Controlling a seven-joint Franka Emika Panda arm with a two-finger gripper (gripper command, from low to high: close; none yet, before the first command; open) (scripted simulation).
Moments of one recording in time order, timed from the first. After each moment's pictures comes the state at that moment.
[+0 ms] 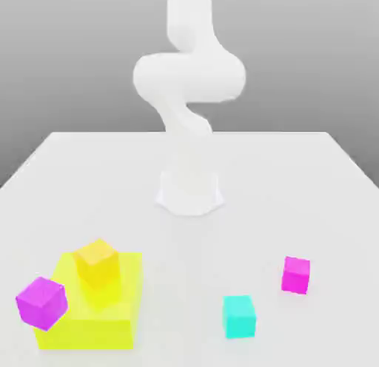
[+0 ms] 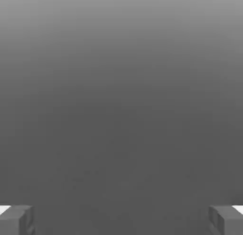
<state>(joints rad) 0.06 -0.72 0.00 -2.35 0.01 2.35 0.72</state>
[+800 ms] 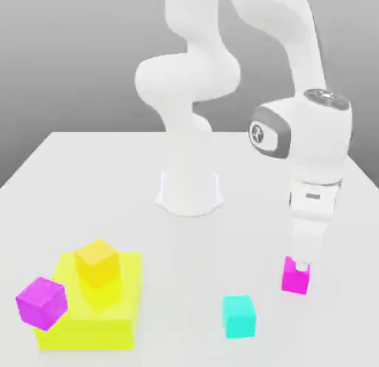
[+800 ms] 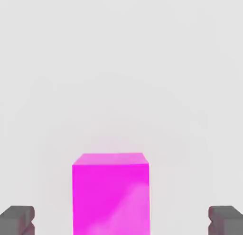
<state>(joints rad) 0.50 0.17 0.08 -2.78 -0.07 2.95 0.15</state>
